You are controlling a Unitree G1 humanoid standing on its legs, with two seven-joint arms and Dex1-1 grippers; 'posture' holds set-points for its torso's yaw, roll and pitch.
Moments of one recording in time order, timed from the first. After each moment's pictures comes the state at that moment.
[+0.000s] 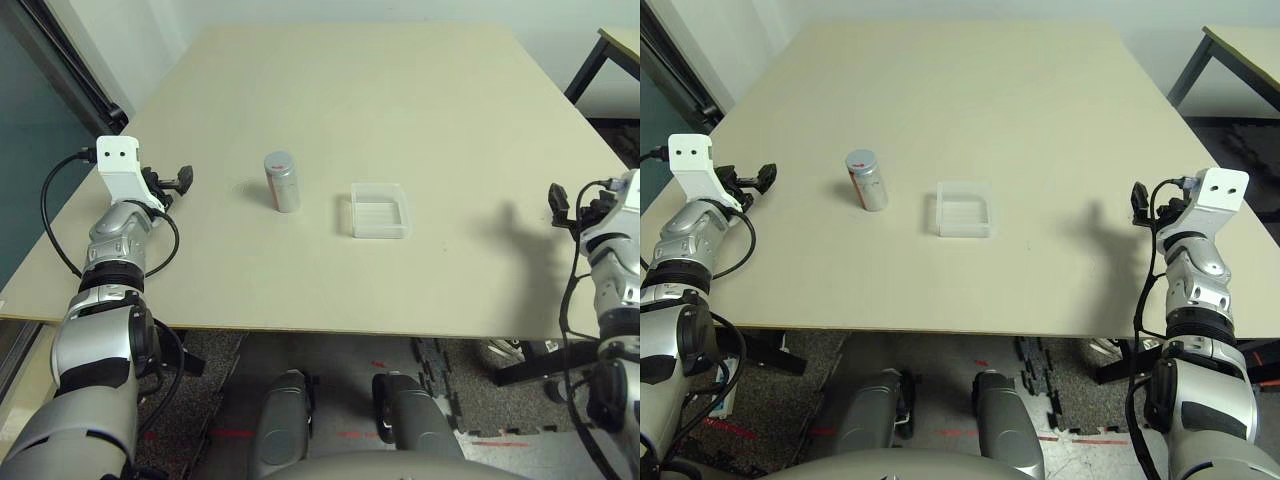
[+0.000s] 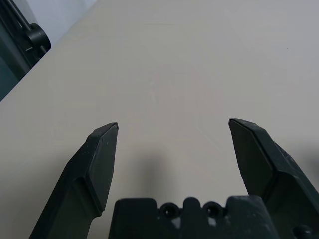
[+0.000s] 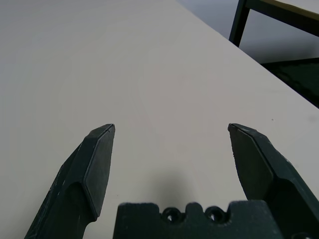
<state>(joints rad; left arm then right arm) -0.81 0.60 0.31 1.11 -0.20 -0.06 -0.40 -0.54 -0.57 -0.43 0.87 0.28 -0.12 0.29</state>
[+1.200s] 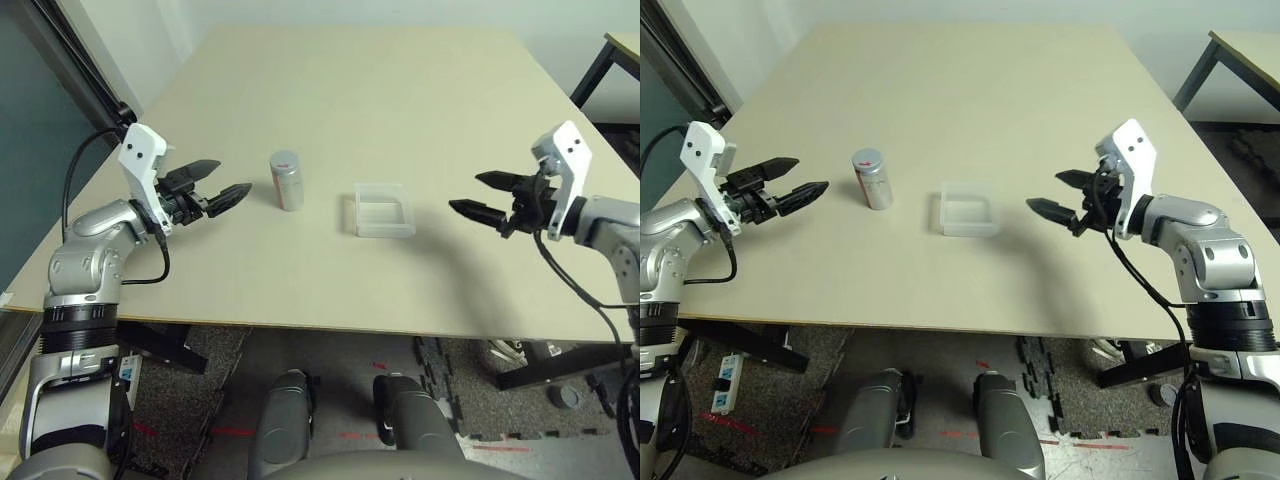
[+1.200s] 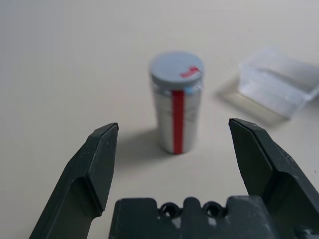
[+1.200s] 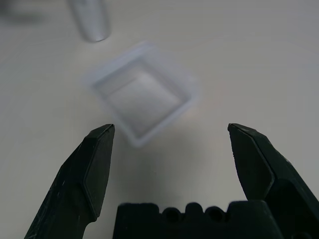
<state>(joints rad) -0.46 0.65 0.13 0.19 -0.37 0.38 -0.88 -0.44 -0.74 -0.07 -0.05 0.43 0.68 0.90</state>
